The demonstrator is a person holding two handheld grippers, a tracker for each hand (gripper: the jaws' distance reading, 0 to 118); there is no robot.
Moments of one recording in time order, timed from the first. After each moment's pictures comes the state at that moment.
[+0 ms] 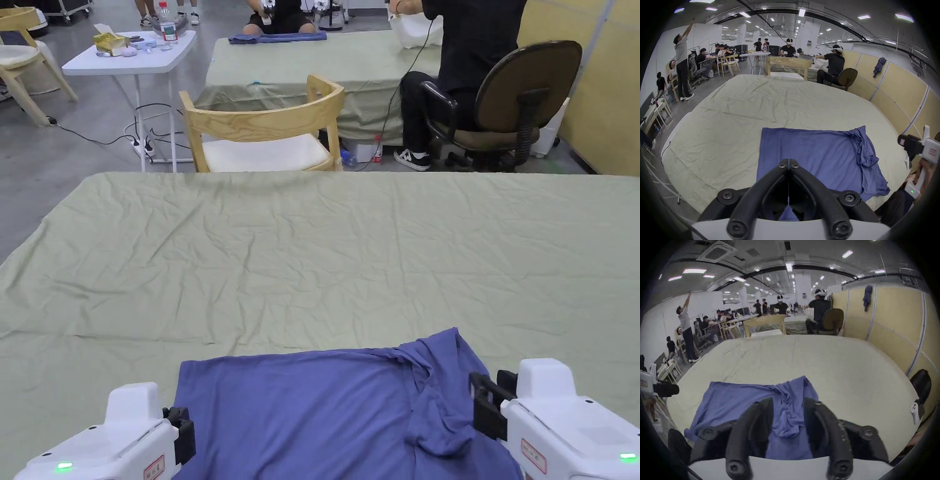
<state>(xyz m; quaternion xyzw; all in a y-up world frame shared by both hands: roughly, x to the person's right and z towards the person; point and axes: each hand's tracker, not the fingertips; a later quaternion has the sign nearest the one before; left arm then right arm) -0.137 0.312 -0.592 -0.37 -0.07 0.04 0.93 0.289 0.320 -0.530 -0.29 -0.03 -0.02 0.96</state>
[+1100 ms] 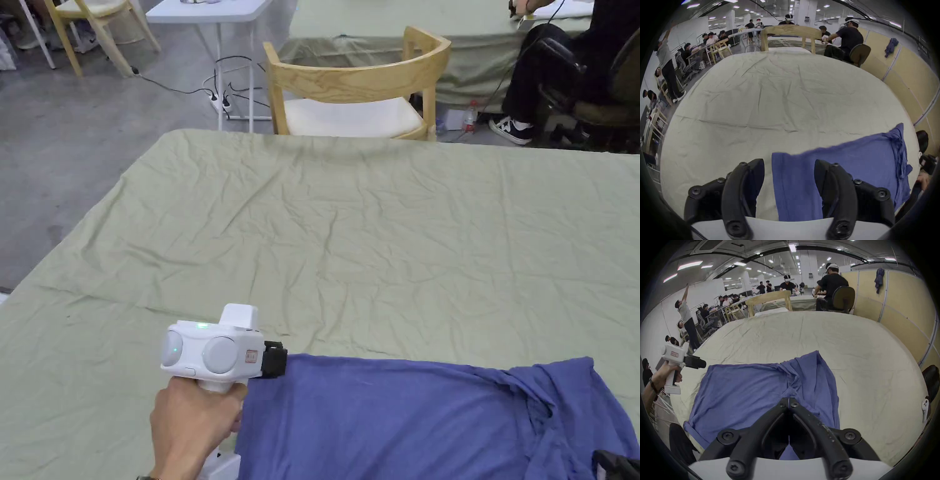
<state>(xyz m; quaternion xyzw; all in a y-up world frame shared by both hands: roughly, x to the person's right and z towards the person) -0.166 0.200 -0.830 -0.47 -0.08 0.00 0.88 0.294 0.257 -0.601 -0.39 0.01 -0.05 0.92</state>
